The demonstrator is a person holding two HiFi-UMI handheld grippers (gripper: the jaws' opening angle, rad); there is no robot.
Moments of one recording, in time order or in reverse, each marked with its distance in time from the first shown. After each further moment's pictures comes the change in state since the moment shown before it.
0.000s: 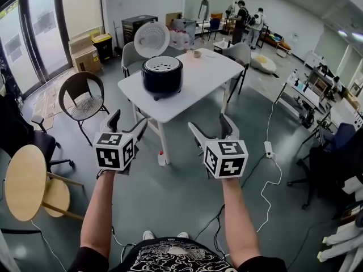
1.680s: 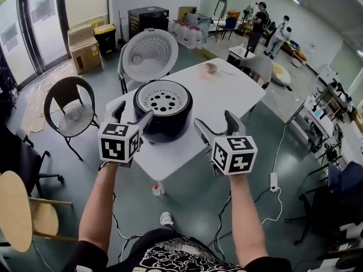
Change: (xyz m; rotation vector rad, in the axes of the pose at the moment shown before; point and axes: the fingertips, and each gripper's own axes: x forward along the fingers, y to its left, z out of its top) left arm 0.482 0.197 0.073 -0.034 0.031 0.041; right arm 0.497 -0.186 0.042 -0.031 0.087 0.095
